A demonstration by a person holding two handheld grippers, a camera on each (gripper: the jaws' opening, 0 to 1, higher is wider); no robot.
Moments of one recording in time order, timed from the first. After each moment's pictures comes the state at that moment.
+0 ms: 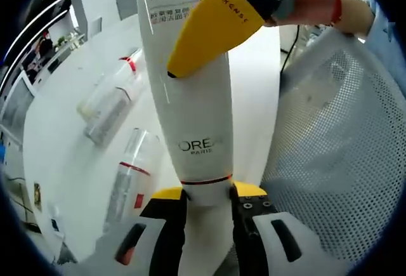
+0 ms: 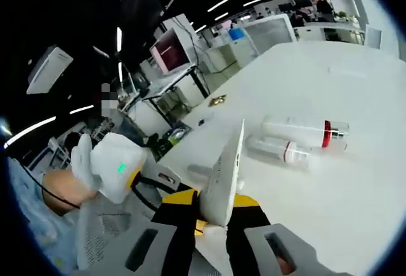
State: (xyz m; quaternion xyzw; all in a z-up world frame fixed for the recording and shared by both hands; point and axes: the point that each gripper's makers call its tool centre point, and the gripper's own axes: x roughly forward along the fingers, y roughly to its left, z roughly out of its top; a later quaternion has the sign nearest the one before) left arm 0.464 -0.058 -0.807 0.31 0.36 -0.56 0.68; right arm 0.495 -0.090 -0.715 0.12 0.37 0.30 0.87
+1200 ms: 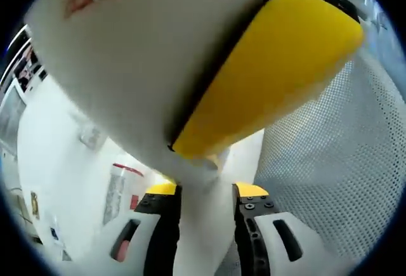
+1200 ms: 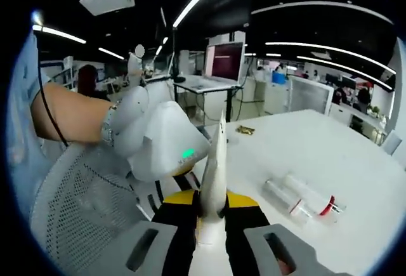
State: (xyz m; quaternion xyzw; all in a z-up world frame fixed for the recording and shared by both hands) left arm 0.456 -0.051 -0.808 0.31 0.37 -0.59 0.65; right arm 0.478 -0.050 -0.699 -0.10 0.21 0.39 0.89
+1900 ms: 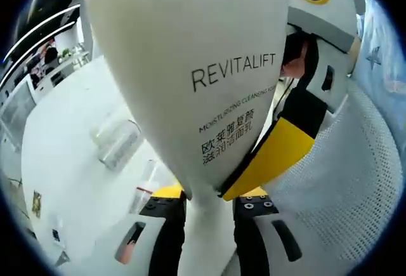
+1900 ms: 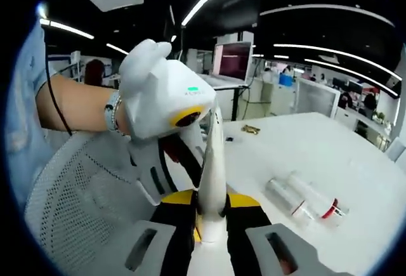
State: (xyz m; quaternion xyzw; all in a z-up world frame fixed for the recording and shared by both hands) left arm 0.474 -0.072 -0.767 0.22 0.31 -0.59 0.71; right arm 0.476 -0.050 -0.712 -0.12 0.22 0.41 0.88
